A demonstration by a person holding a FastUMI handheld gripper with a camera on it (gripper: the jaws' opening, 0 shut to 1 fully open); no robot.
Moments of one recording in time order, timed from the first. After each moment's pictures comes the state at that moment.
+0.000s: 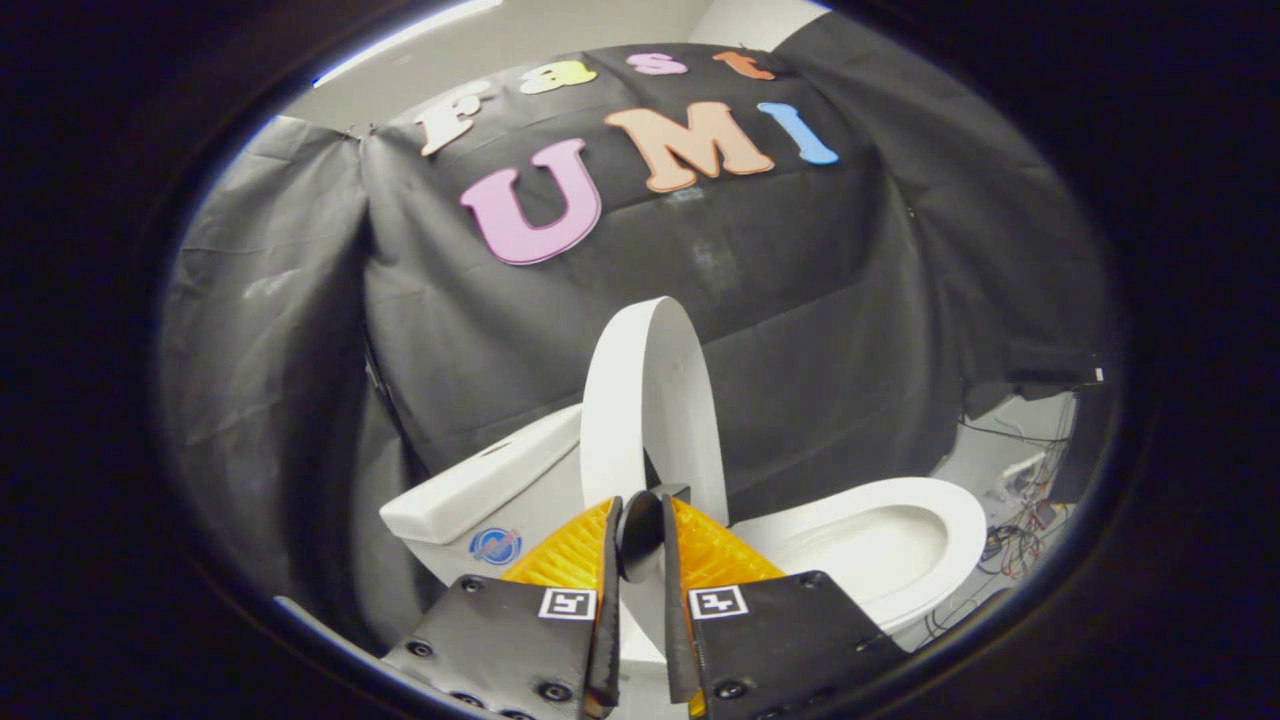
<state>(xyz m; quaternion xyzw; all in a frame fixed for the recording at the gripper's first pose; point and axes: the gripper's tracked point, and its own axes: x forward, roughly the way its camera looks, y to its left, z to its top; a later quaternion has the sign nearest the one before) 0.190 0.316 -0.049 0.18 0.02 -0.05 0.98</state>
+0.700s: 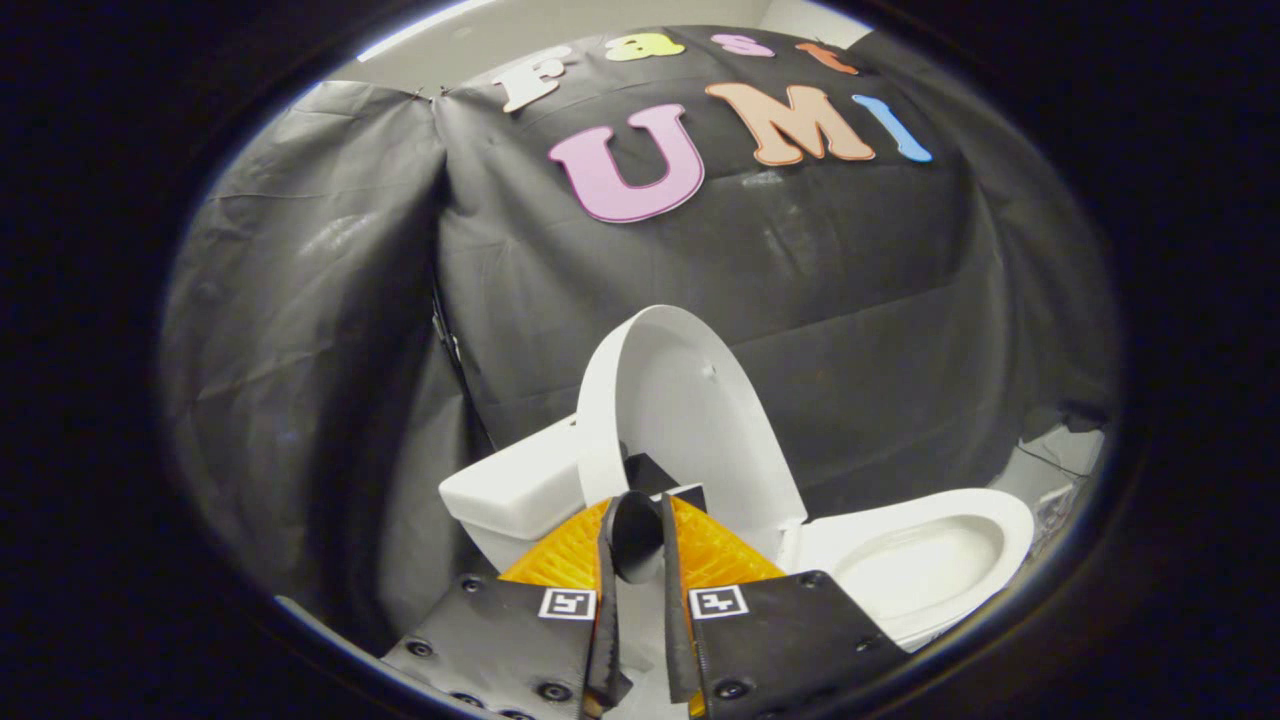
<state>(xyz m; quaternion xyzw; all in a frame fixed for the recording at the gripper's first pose) 0.227 0.399 -0.051 0.13 0.05 0.03 0.99</state>
